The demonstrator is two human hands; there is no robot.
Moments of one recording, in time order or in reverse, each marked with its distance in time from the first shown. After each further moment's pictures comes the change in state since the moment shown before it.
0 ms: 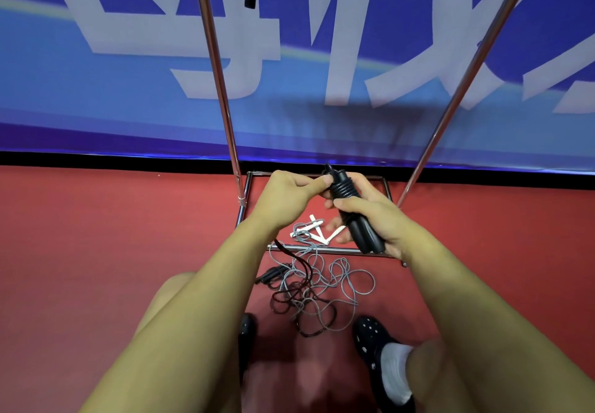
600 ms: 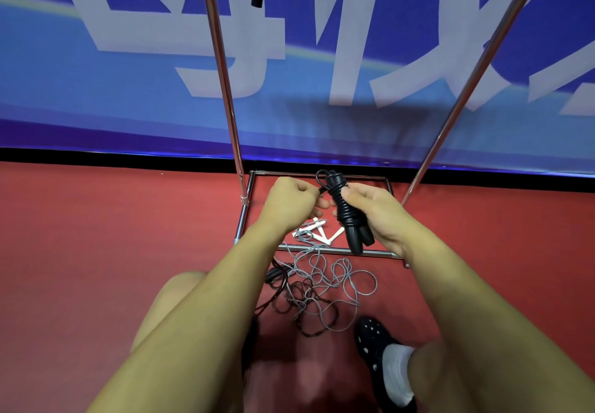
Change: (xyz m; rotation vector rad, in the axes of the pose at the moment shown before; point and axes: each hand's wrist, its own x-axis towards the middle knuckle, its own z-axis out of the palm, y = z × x) left_hand 0.009 -0.021 0.006 -0.014 0.020 -0.210; right_hand 0.016 0.011 -0.008 -0.154 0.148 0.002
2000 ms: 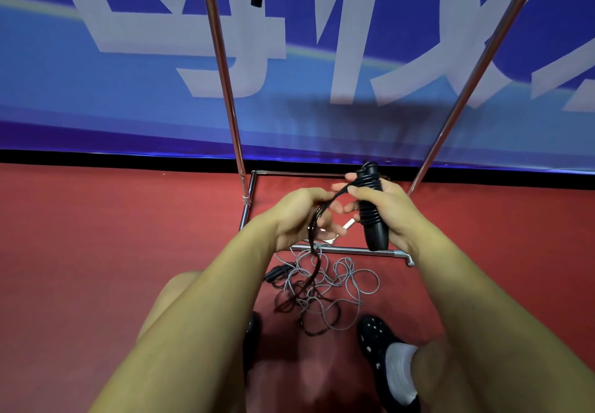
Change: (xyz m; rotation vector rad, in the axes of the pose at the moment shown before) left_hand -0.013 0.011 0.000 -0.319 -0.456 -0.279; right_hand -0.004 -0.009 -0.005 0.161 0.071 -0.017
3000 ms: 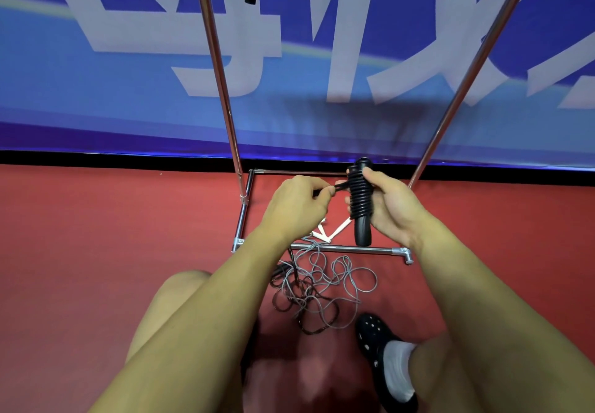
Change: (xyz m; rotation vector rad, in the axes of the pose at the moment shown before) left_hand 0.005 -0.004 0.005 0.863 0.503 0.485; right_hand 0.006 -0.004 -0.008 0.196 -0.017 0.077
